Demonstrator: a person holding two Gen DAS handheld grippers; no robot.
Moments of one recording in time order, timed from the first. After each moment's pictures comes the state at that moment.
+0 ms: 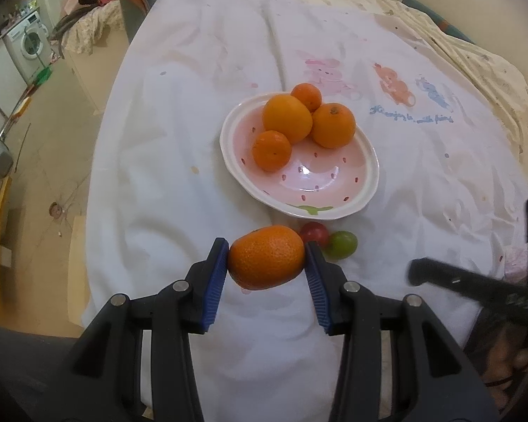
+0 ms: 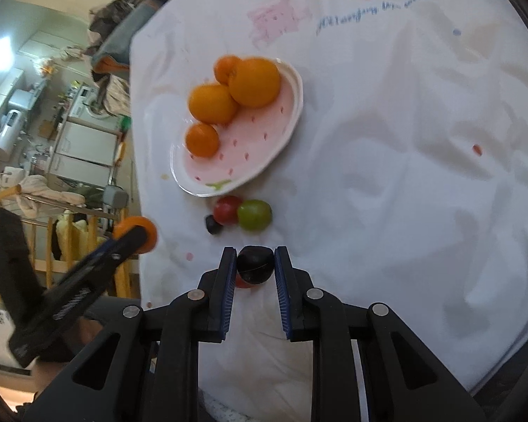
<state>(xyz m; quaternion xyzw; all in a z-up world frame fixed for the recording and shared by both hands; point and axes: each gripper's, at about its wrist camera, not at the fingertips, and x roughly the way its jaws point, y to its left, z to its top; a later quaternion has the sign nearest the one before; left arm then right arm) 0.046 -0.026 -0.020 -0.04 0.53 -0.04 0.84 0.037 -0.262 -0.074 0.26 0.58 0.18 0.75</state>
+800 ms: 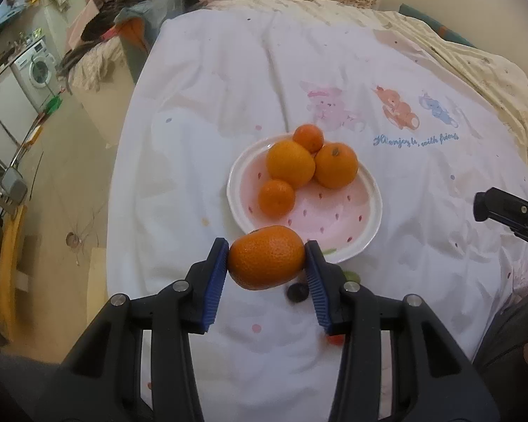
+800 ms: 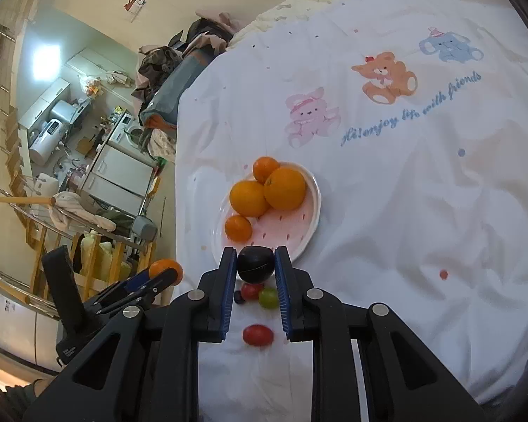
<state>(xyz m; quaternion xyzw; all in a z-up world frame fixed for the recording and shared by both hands) 0.072 -0.037 0.009 0.00 0.50 -0.02 0.87 0.083 -0.308 -0.011 0.26 0.47 0.24 0.81</state>
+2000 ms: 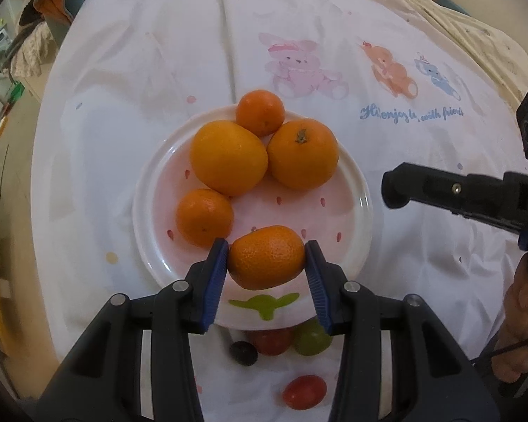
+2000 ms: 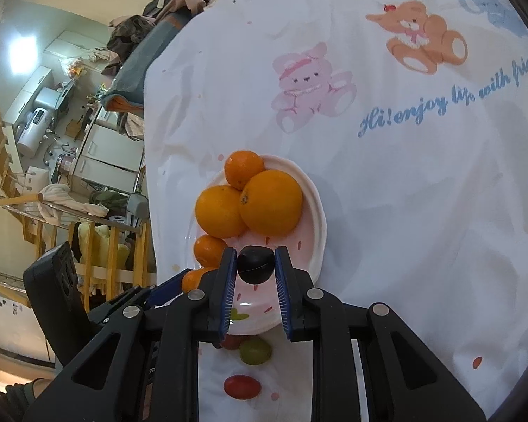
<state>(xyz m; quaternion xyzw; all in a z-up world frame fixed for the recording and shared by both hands) 0.152 -0.087 -0.060 0.00 0.57 -0.07 0.82 0.181 -0.271 -0.080 0.27 0.55 0.25 0.75</state>
